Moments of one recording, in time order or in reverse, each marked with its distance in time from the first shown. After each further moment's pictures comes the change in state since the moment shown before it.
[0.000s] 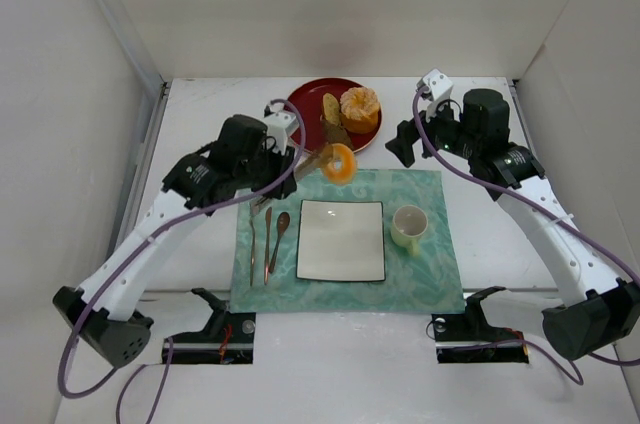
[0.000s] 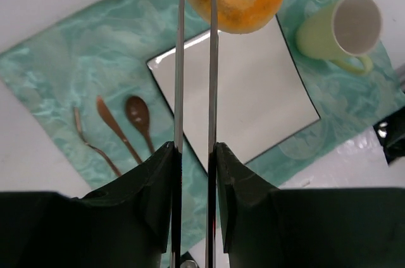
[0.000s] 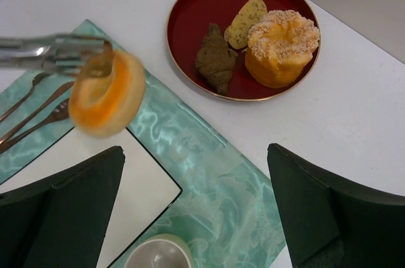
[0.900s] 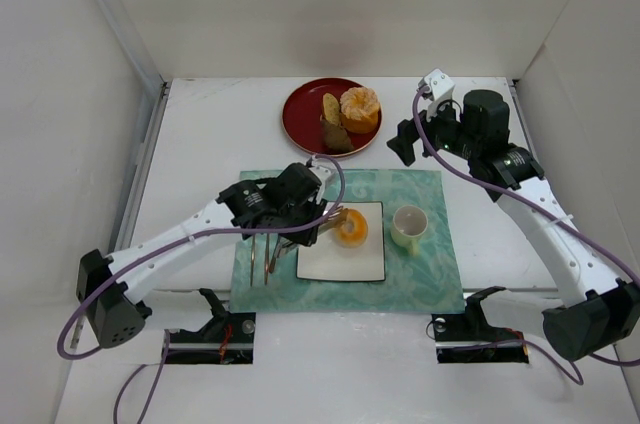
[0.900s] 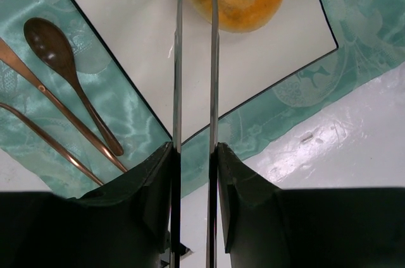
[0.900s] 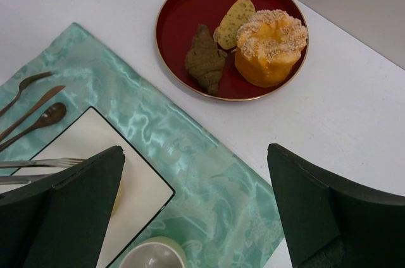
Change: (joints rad) left arm -0.348 0.035 -0.245 0.017 -0.118 -0.220; right arm 0.000 -0.005 -0.014 0.021 0.039 0.000
